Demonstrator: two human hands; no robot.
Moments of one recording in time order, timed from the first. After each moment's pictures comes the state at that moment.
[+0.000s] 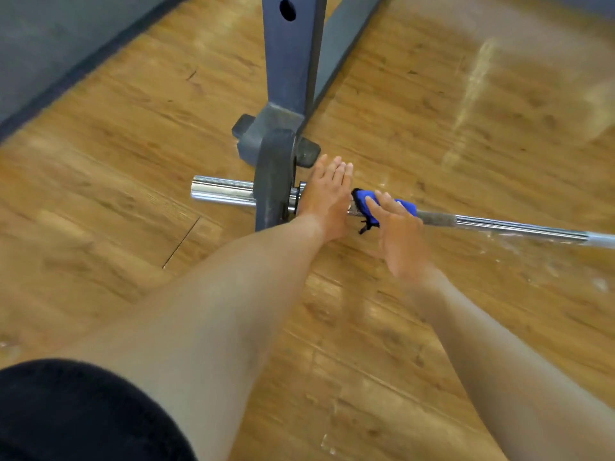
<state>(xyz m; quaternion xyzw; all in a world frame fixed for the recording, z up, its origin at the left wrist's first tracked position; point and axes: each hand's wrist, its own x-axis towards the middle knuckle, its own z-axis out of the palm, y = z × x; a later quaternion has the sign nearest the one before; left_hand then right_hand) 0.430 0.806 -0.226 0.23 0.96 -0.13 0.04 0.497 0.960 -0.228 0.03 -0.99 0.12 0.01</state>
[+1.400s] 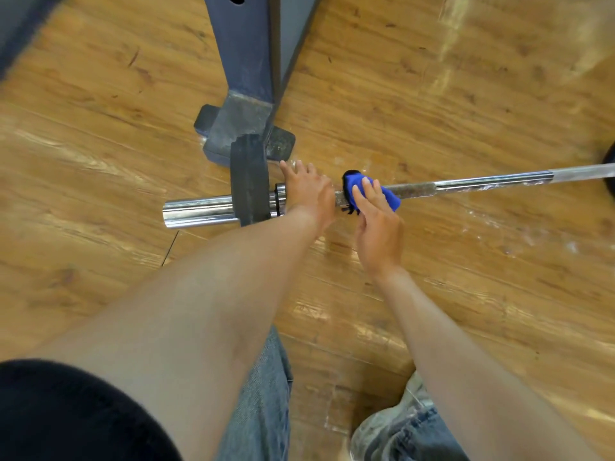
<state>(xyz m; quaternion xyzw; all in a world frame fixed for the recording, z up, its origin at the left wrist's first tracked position) 0.385 0.827 -0.219 0.17 0.96 -0.09 0.18 0.478 0.942 -0.233 -0.07 -0.97 0.23 0.10</state>
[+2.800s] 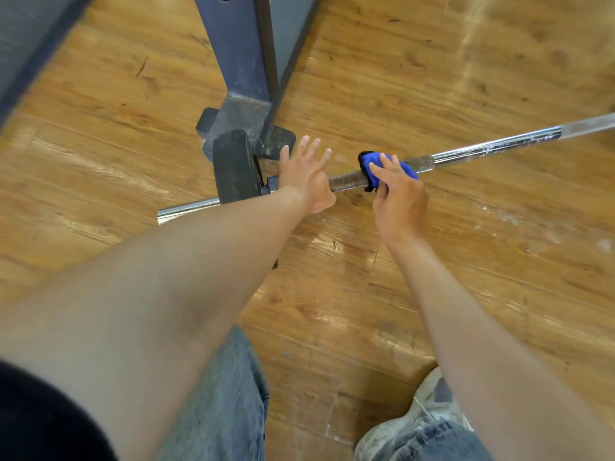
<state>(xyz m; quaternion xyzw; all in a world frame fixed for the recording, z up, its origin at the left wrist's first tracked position) 0.363 0.822 -0.222 0.19 0.96 -0.04 0.20 0.444 0.979 -0.226 -0.11 -0.95 0.27 0.11</state>
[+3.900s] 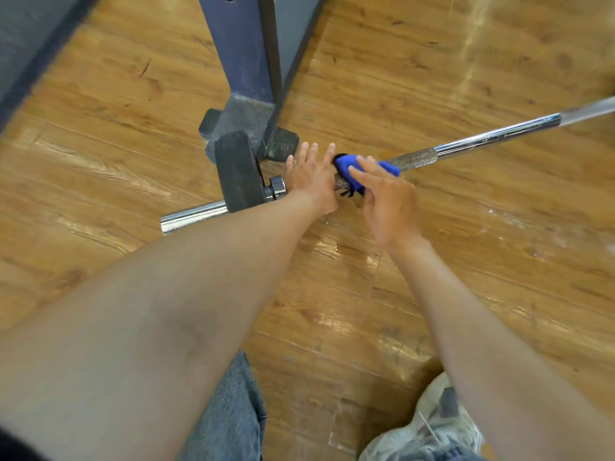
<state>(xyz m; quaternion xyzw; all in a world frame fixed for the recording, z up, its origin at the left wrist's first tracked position) 0.364 0.833 -0.230 0.11 0.97 0.05 0.23 0.437 0.972 -0.233 0.02 -0.97 0.22 0.12</state>
